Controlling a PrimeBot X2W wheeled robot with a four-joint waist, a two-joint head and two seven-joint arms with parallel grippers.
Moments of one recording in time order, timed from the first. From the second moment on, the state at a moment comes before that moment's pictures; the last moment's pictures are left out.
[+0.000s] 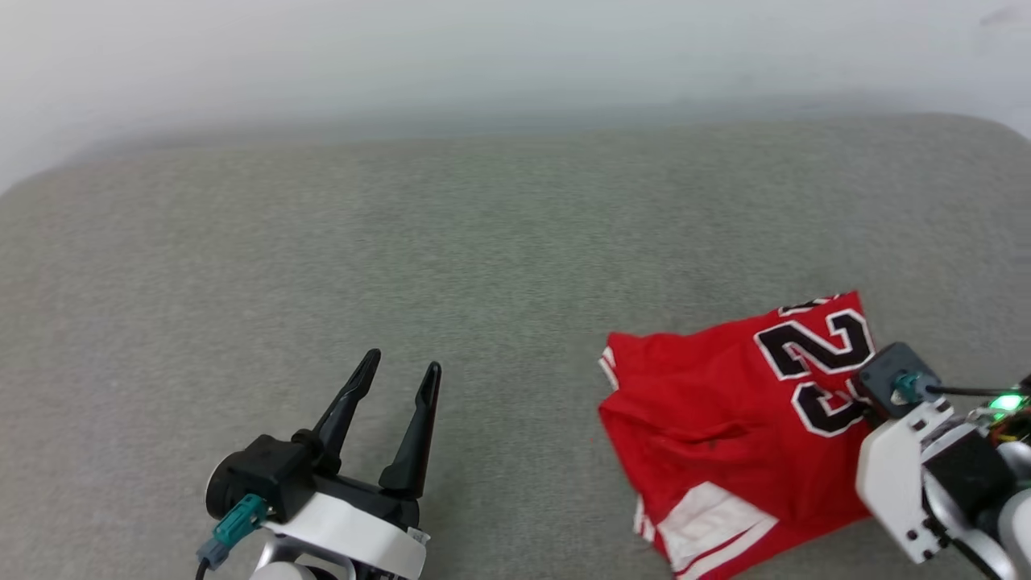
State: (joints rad) left arm -0.06 0.16 -0.25 0.04 -0.35 -0.13 -0.26; right arm -0.17 -0.57 0.33 -0.11 0.16 0.13 0.66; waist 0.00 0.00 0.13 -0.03
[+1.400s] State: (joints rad) left arm -0.36 0.33 -0.40 -0.32 -0.28 -0.11 -0.15; right arm -0.60 -0.69 -0.16 0.72 -0.01 0.13 0.16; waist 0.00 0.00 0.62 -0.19
